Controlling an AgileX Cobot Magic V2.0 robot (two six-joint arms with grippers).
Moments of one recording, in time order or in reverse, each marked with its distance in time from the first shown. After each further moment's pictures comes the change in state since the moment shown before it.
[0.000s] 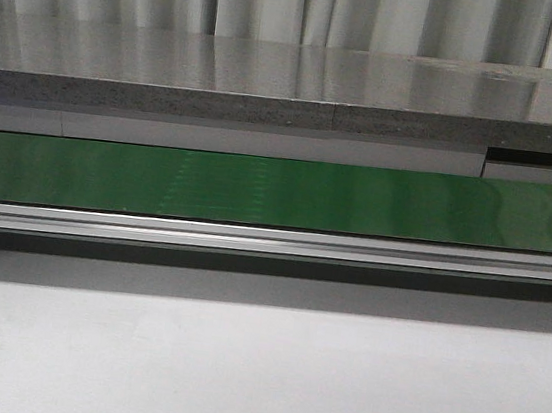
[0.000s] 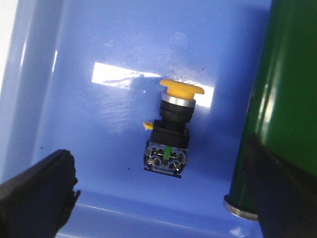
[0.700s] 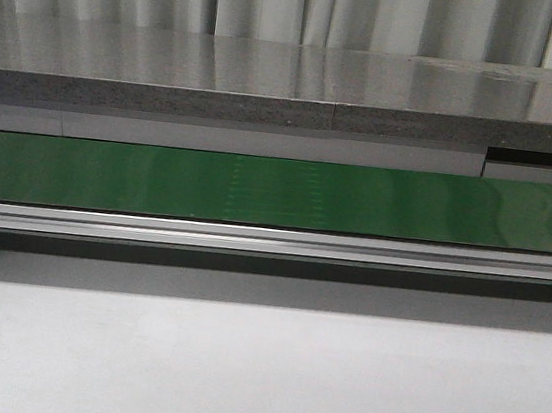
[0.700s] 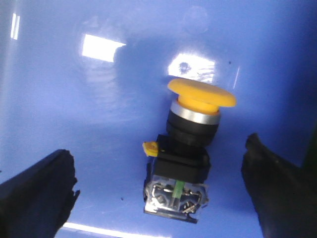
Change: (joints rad) left arm 0.000 0.178 -0.002 -0.002 -0.065 0.000; right arm 0.000 0.000 0.000 0.000 0.000 0.000
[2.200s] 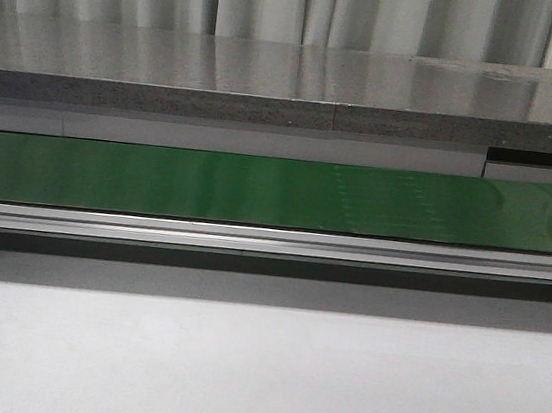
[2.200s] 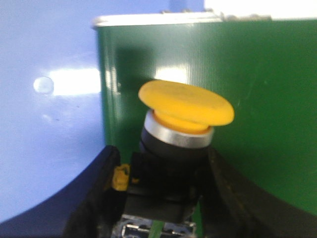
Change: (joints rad) left arm -0.203 -0.069 -0.155 -0.090 0.187 0.084; right arm 0.000 0.000 0.000 0.000 0.000 0.000
